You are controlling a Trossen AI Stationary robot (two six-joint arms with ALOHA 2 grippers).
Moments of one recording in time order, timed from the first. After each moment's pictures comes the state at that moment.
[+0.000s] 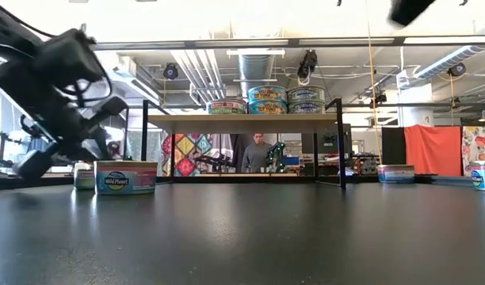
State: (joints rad) left arm -0.03 1.08 0.26 -0.34 -0.68 -2.38; right arm 0.70 2.05 1.77 -1.03 0.39 0.67
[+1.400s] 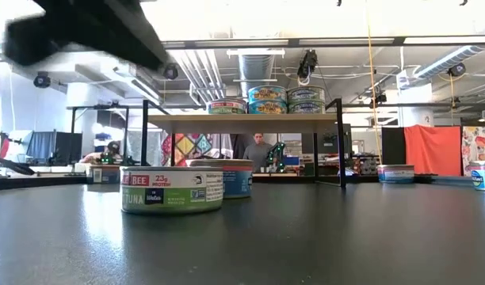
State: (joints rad) left arm -0.72 1.85 1.28 -0.65 -0.90 -1.67; right arm 0.83 2.04 1.83 -1.03 0.58 0.79
